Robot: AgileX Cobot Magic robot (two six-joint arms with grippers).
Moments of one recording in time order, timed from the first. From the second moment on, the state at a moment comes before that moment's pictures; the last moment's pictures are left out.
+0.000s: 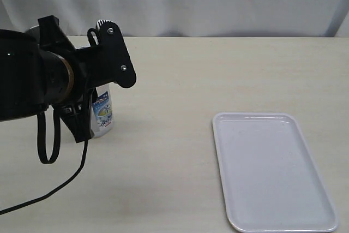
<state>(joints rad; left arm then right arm) -0.86 1.45 -0.90 0.95 0.79 -0.20 0.06 0.01 0.00 -0.05 0.34 -0.01</state>
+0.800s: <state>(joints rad) -0.74 1.21 -0.91 0.73 0.80 -0.44 0.06 0.01 0.00 -0.05 0.34 -0.01</state>
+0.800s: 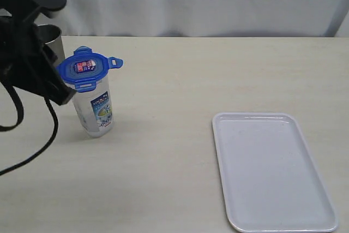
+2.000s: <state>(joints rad) -0.15 1.50 -1.01 -0.09 0.53 0.33 0.06 0.01 0.00 -0.05 0.34 -0.01</state>
